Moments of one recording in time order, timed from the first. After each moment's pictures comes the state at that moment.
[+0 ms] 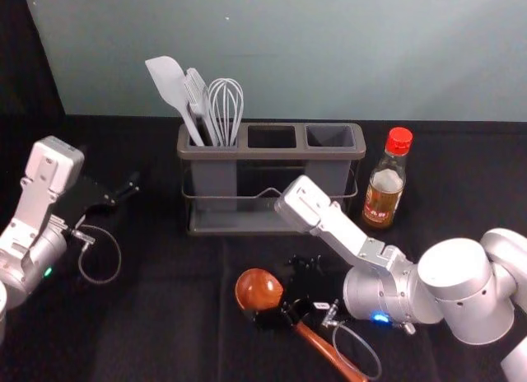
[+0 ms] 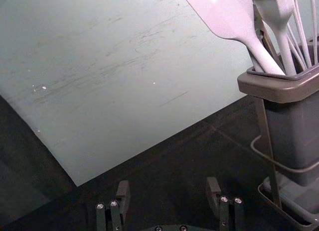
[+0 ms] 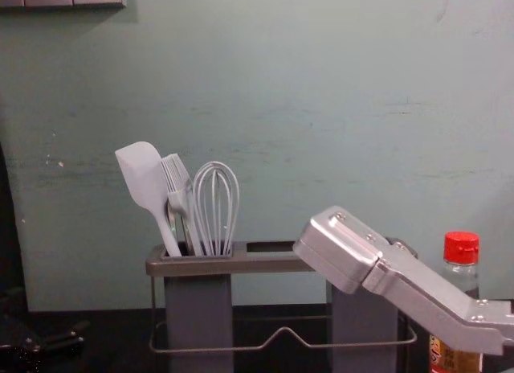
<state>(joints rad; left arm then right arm) -0.20 0.60 0.45 -1.41 -0.25 -0.12 0.03 0.33 0.45 -0.66 -1.64 0.17 0.62 0.54</state>
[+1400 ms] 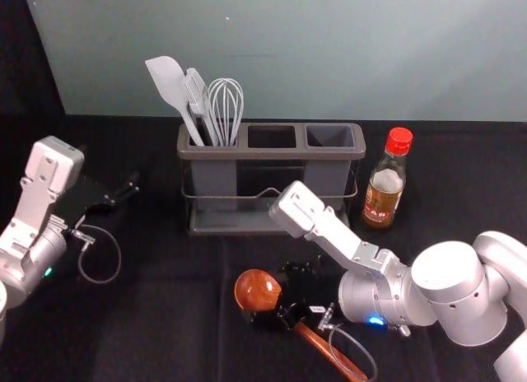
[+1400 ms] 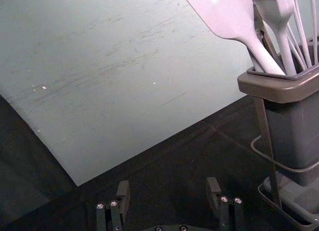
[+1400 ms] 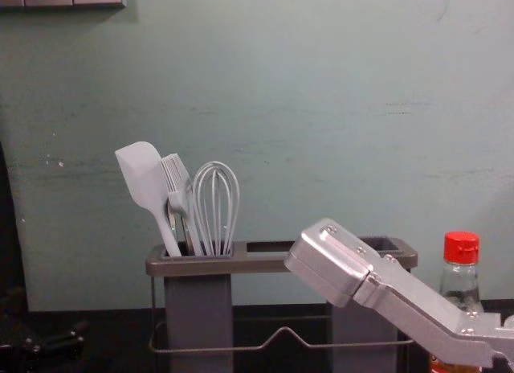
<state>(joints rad) -0.20 0.60 0.45 -1.41 -0.25 -0.12 0.03 0.34 0.44 -0.67 -1.61 0.15 0.60 0.55</state>
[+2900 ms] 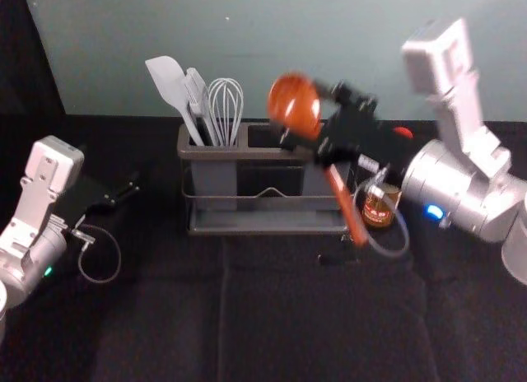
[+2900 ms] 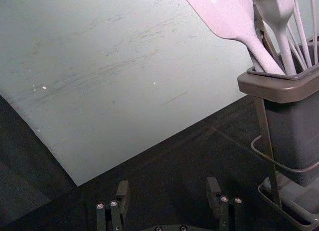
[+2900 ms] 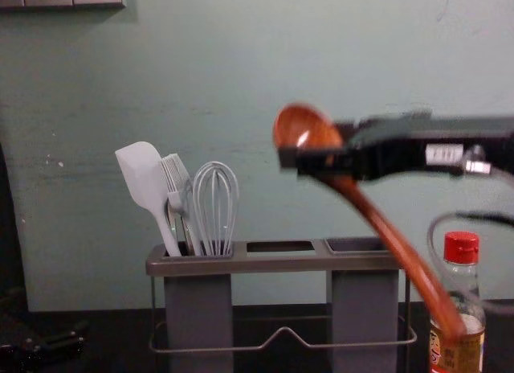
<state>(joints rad) -0.20 0.60 0.45 -1.41 -0.25 -0.12 0.03 0.28 0.44 -0.39 -1.85 0.28 0.28 0.37</state>
